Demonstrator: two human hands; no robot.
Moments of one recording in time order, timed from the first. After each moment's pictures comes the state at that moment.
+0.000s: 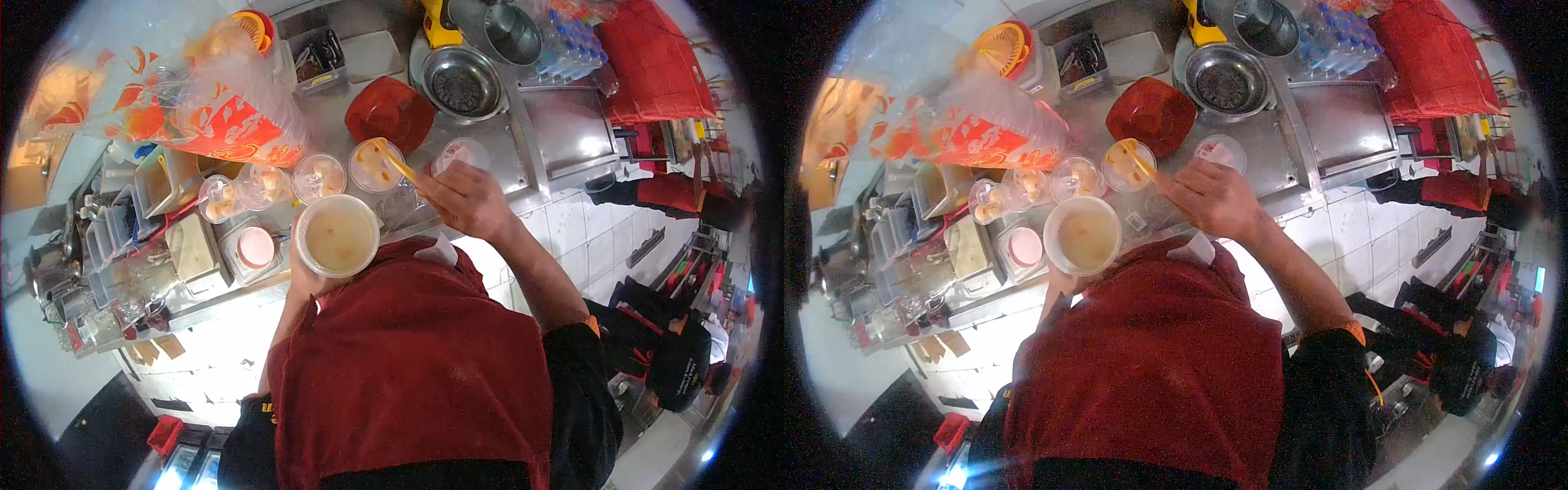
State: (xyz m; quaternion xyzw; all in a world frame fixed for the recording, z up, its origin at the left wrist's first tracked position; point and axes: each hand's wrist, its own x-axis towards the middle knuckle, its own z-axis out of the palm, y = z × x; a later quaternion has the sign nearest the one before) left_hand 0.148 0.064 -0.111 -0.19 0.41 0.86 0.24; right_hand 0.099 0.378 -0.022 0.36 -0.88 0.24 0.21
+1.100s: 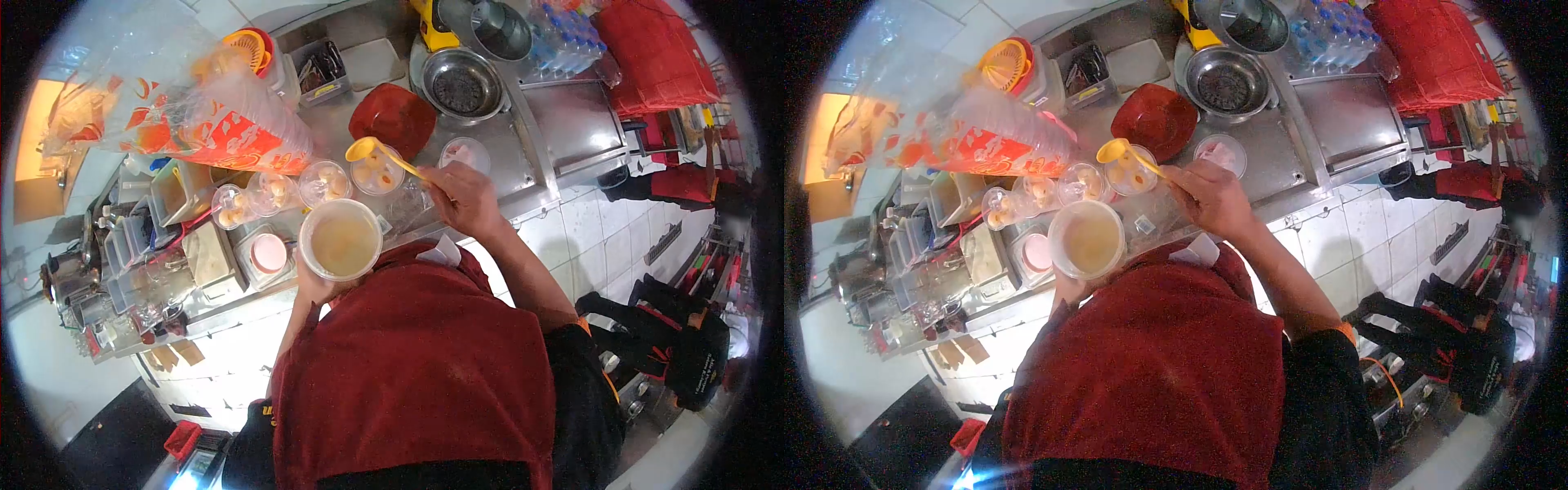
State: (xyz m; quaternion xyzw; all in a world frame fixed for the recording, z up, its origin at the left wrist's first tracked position) left_hand 0.160 0.051 -0.113 -0.13 0.48 0.83 0.24; right_hand 0.108 0.367 -0.037 0.20 -0.87 0.40 0.22
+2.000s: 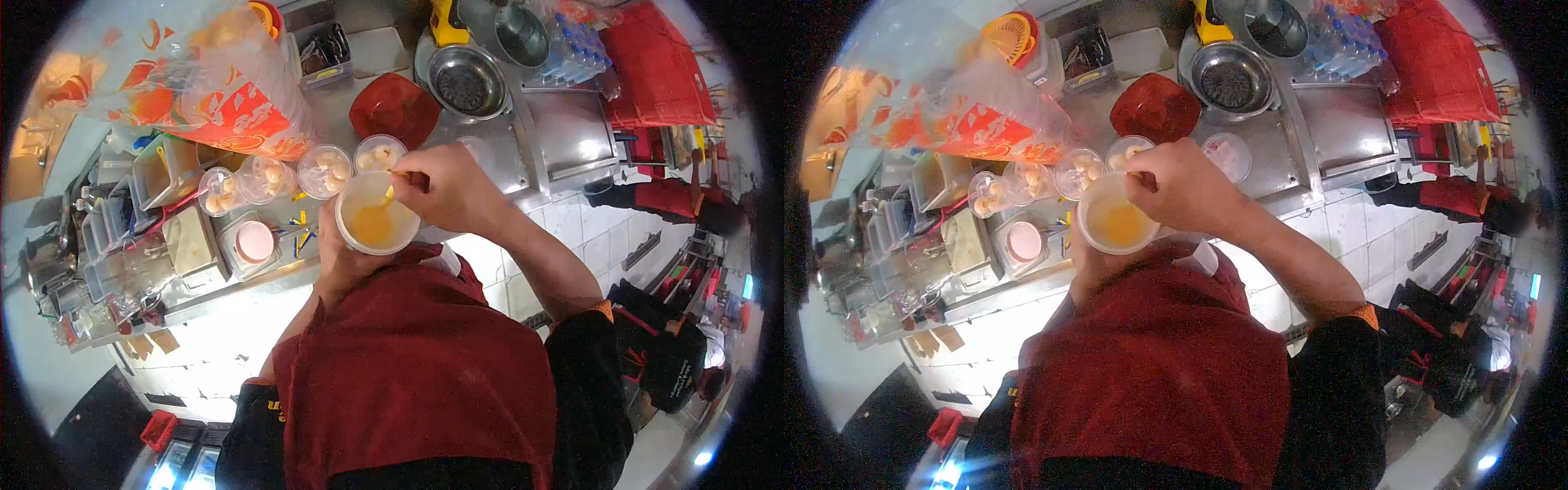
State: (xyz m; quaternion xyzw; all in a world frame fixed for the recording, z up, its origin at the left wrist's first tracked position) left_hand 0.146 0.123 -0.089 0.06 0.80 0.59 0.03; right_hand 0.072 0.327 0.041 0.22 -0.88 0.42 -0.03
